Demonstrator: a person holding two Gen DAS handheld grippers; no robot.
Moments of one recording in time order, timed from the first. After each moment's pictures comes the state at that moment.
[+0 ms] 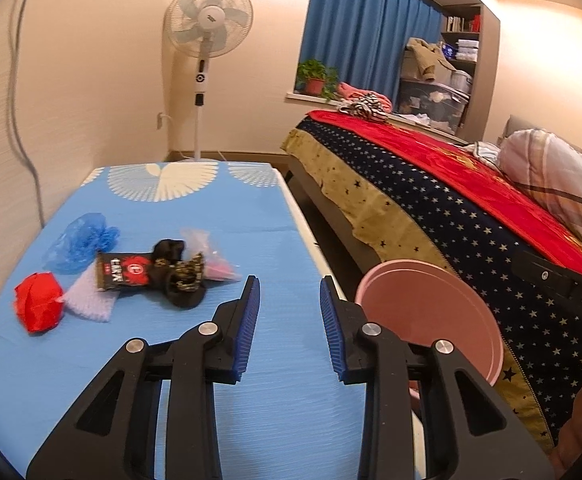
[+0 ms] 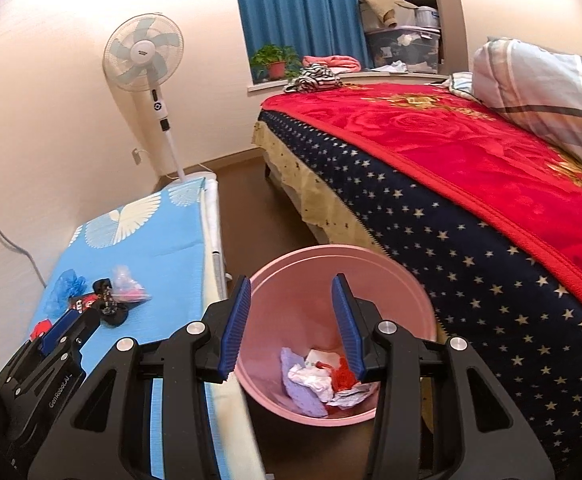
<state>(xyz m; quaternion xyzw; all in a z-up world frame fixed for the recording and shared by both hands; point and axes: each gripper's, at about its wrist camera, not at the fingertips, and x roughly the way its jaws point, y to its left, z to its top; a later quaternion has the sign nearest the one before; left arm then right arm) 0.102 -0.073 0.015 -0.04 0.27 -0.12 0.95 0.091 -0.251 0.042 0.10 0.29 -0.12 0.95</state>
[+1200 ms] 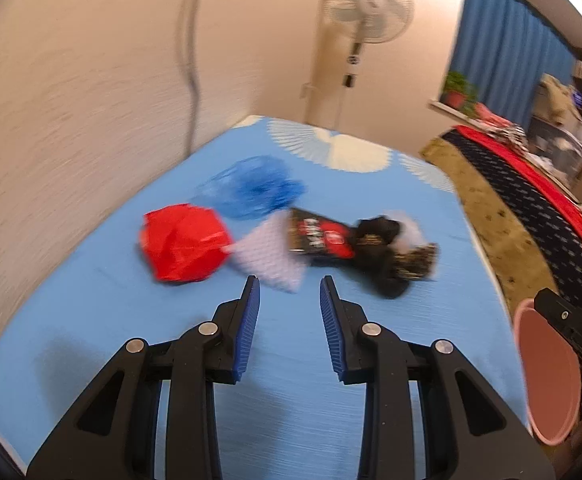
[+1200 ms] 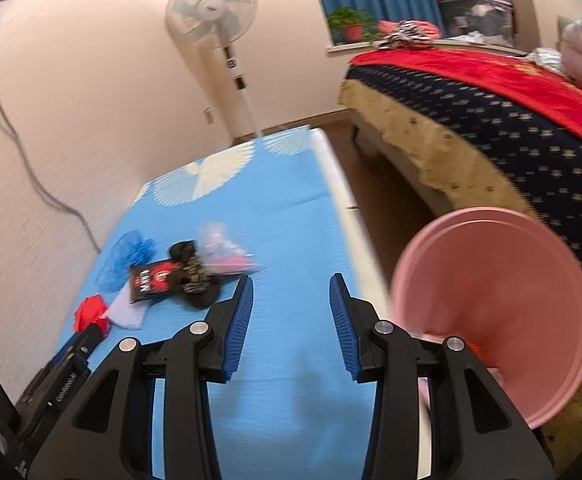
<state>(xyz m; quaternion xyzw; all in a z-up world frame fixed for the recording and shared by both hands) 0.120 0.060 -0.031 -0.13 0.31 0.11 0.94 0.178 -0.136 -0.022 0.12 0.33 0.03 0.93</state>
